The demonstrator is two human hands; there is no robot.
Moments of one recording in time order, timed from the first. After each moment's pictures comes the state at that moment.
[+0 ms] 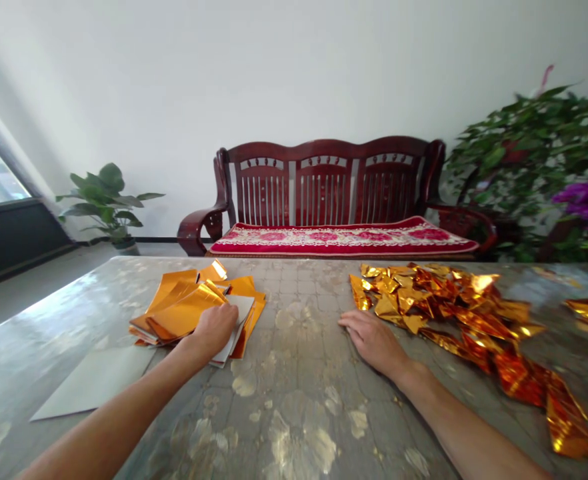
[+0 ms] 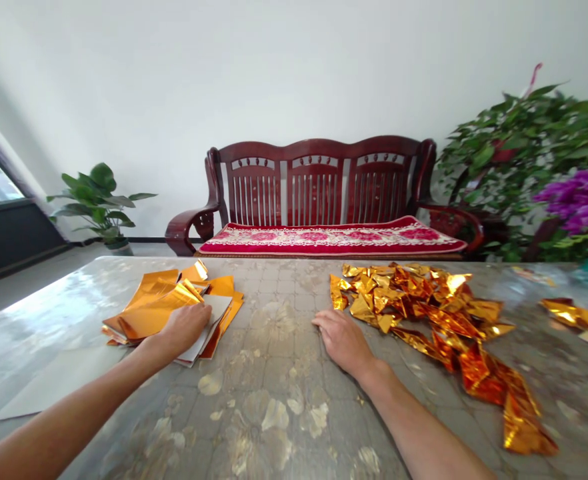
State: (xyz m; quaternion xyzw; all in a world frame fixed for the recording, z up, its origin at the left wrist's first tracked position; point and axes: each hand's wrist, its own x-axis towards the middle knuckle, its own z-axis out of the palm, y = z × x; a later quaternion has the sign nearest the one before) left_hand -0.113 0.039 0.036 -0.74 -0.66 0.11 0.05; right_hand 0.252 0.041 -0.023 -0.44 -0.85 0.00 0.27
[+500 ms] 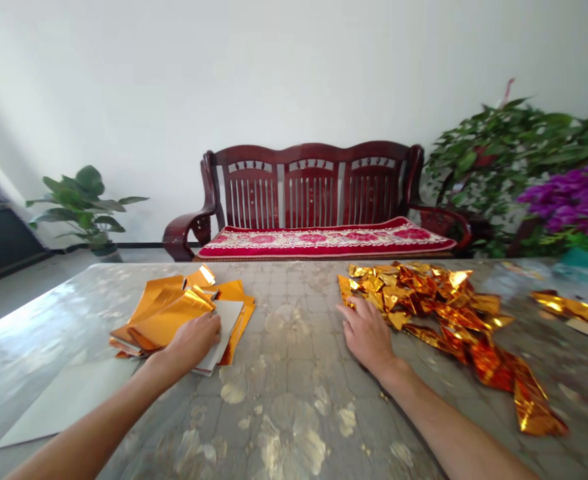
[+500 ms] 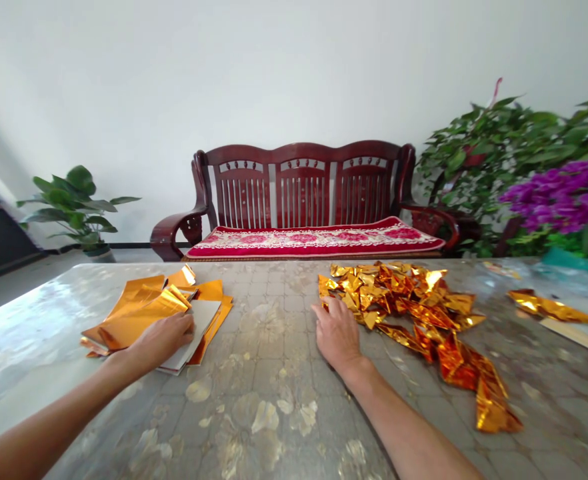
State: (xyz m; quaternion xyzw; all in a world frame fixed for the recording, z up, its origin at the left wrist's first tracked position) left_hand -0.131 0.030 0.036 -0.75 -0.65 0.10 -0.01; right_hand 0.247 0.031 -0.012 -0.58 -0.76 -0.14 0.26
